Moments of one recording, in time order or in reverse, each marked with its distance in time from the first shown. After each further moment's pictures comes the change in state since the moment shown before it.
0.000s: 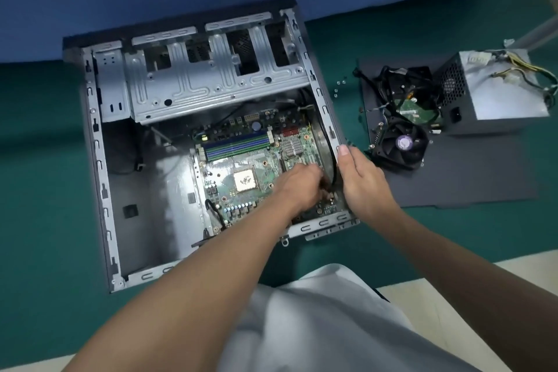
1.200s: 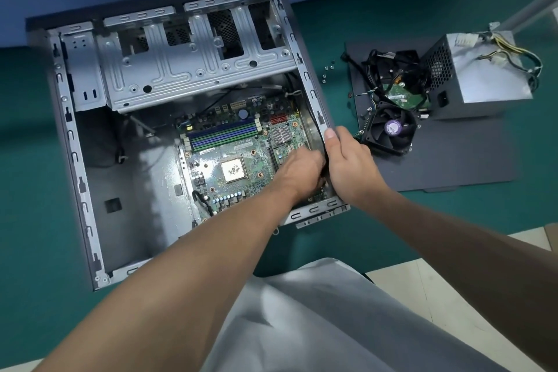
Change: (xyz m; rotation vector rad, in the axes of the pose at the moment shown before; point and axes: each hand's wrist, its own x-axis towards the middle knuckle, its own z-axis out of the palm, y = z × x) left_hand -0.002 0.016 0.000 -0.237 0.092 -0.005; right_hand 0.006 -0.004 -0.001 -0.069 -0.008 -0.019
